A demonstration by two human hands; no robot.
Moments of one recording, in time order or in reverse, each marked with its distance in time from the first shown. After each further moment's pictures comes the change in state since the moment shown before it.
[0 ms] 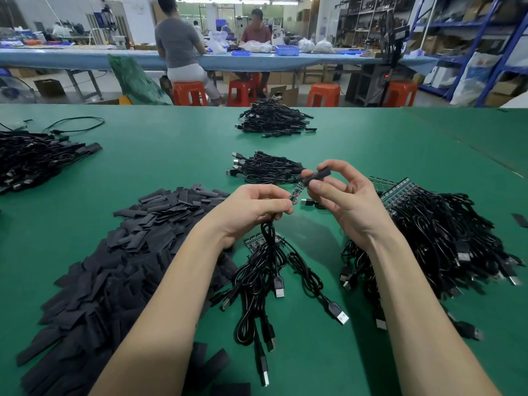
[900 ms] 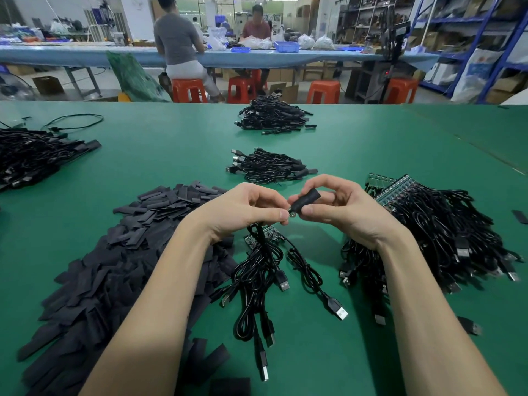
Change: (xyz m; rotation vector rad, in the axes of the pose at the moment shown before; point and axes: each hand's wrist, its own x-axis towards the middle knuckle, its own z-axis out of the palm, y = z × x) left_hand -0.008 0.004 -0.016 0.279 -0.190 0.048; right_hand -0.007 -0.002 -0.010 -0.190 -0.330 0.143
